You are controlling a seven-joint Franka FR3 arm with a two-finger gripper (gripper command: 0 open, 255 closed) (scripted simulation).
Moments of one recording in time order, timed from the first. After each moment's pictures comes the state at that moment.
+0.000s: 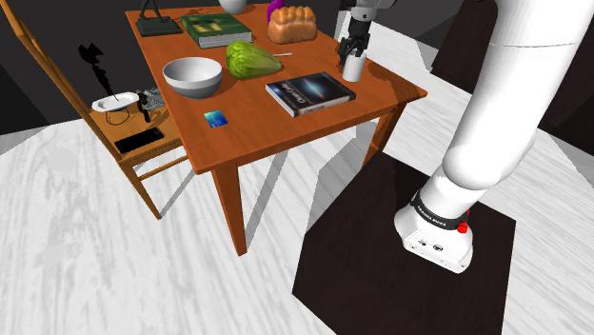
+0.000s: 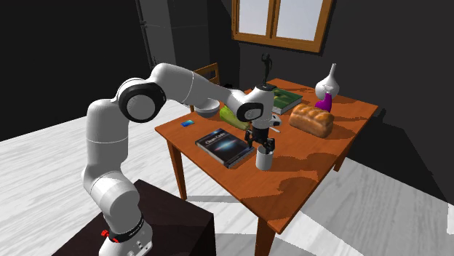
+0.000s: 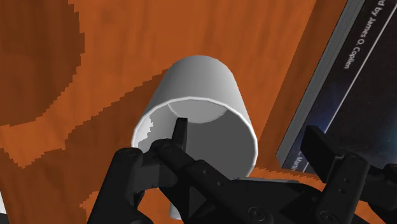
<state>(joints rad) -0.21 0.30 -0.45 -1.82 0.17 2.11 -0.54</state>
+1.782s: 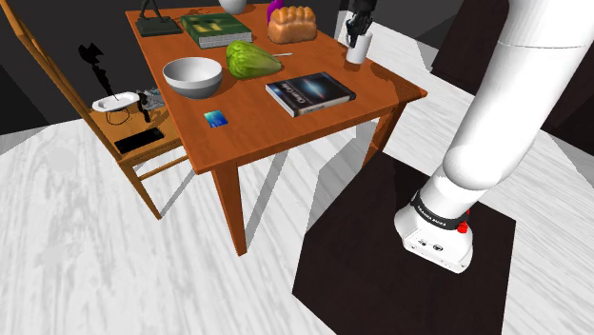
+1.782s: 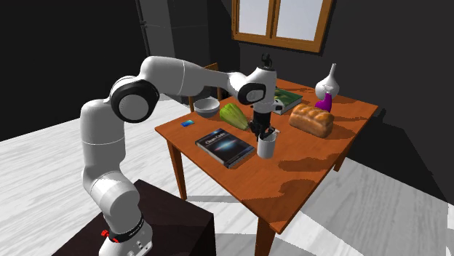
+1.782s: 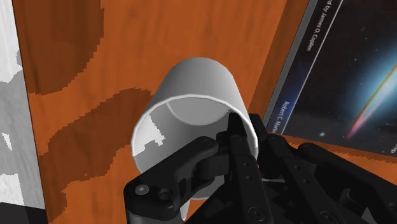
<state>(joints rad) -0.20 0.24 -0.47 -1.69 0.13 1.94 -0.52</state>
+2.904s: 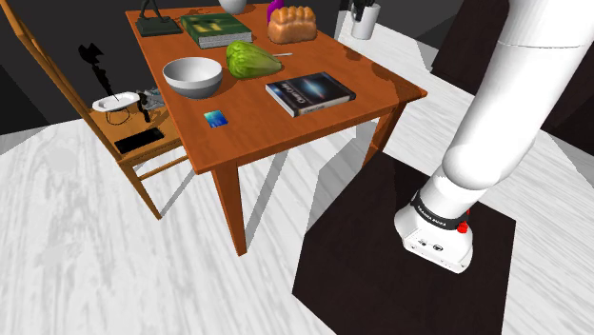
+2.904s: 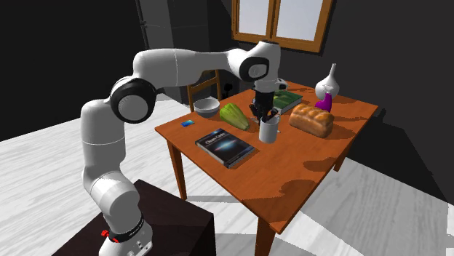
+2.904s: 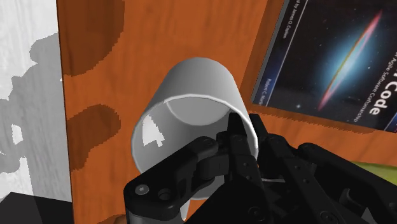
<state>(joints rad) -0.21 0.24 -0.47 -1.46 0.13 1.71 -0.51</state>
